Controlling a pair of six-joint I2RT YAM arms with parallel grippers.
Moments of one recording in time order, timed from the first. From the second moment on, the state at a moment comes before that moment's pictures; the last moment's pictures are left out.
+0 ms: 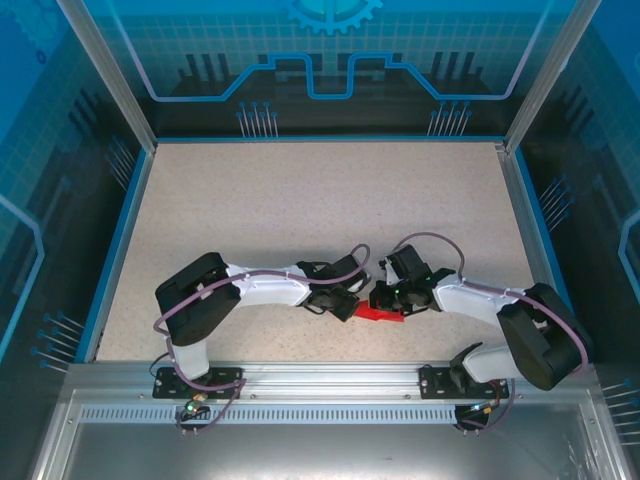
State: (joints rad) left arm -0.98 1.83 1.03 -0.36 0.03 -0.35; right arm 0.55 1.36 0.50 -0.26 -0.33 0.65
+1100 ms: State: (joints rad) left arm -0.98 1.72 0.92 -0.38 -0.04 -0.35; right arm 0.54 1.40 0.52 -0.24 -0.32 0.60
